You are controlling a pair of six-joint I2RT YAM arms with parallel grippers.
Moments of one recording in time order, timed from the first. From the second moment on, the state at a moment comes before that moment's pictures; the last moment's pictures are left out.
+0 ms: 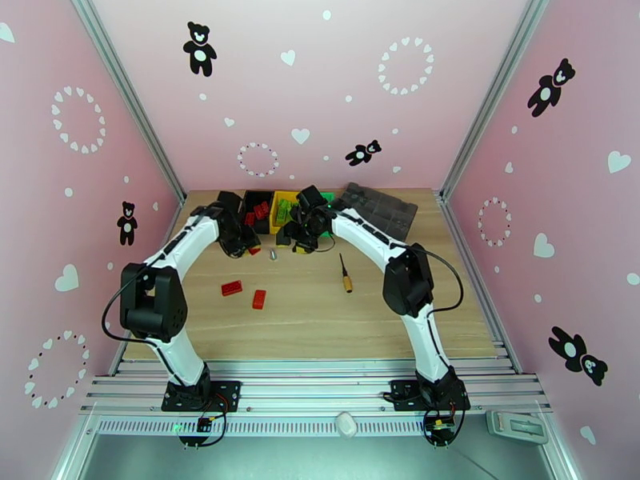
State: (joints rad) left arm -0.11 1.81 1.54 -0.92 0.31 -0.66; right arm 0.67 2.23 2.10 -0.88 -0.55 0.69
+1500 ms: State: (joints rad) left arm -0.16 1.69 1.46 -1.00 0.18 -0.62; right arm 0.63 2.23 2.07 -1.06 -0.45 0.50
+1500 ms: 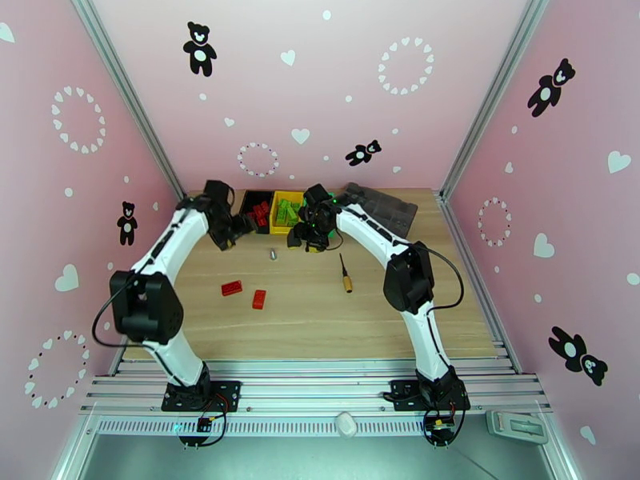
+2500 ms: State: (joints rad) left arm -0.41 1.65 0.98 -0.82 0.08 -0.67; right arm 0.71 2.08 1.70 -1.02 -0.43 0.45
